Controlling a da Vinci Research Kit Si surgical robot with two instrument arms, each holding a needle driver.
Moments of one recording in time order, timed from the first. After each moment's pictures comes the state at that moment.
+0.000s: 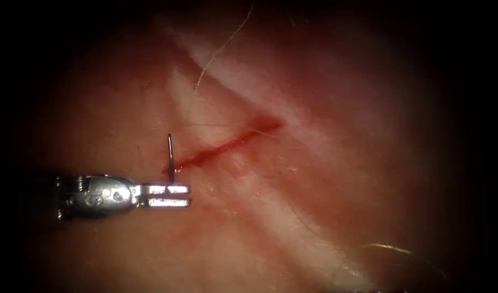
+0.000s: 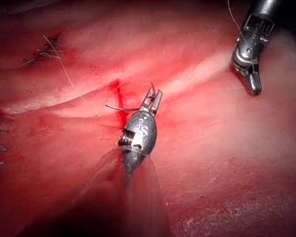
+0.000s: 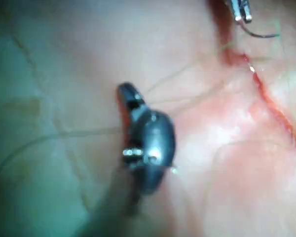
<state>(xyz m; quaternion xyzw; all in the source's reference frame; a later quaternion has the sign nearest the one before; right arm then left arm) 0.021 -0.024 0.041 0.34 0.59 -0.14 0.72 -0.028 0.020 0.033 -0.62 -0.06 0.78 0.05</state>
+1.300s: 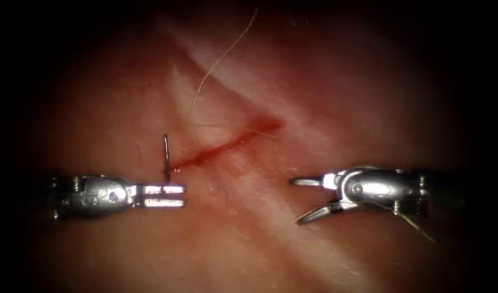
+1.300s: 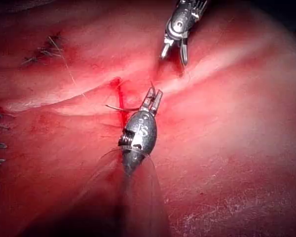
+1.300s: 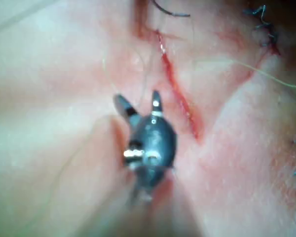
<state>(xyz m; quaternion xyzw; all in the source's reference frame) 0.018 -0.005 0.047 0.19 0.63 -0.10 0.75 -0.027 0.020 0.033 -0.62 -0.06 0.78 0.05</state>
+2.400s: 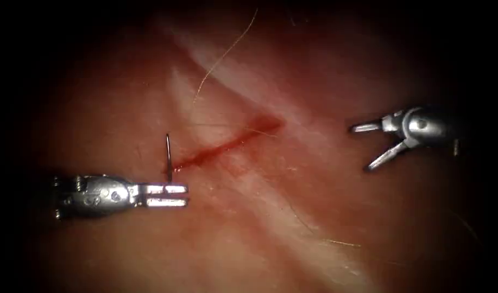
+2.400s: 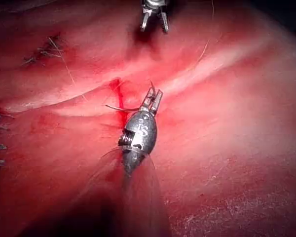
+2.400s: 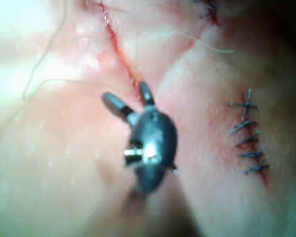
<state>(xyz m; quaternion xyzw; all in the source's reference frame) 0.016 0.004 0.047 0.20 0.63 -0.07 0.74 -0.028 0.020 0.033 -0.62 -0.06 0.78 0.05</state>
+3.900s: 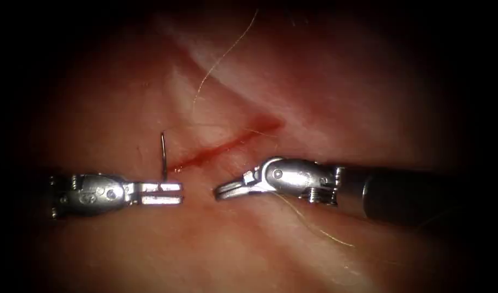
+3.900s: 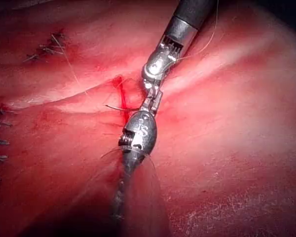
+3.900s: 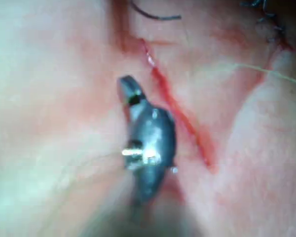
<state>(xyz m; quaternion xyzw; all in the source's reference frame) 0.031 -0.004 0.055 0.22 0.67 -0.03 0.71 -0.027 0.020 0.033 -0.62 -0.07 0.78 0.05</state>
